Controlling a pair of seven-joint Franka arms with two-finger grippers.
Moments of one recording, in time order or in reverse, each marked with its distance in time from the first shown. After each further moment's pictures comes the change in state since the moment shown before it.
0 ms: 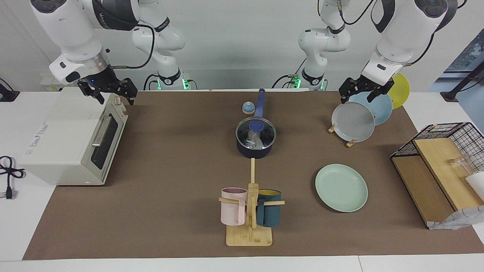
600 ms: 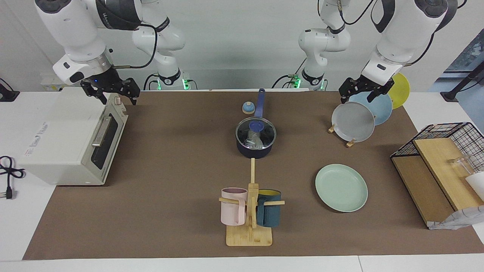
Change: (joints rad) left arm 0.000 0.000 0.000 0.000 0.000 0.000 0.000; right arm 0.021 0.002 0.013 0.000 0.010 0.000 0.000
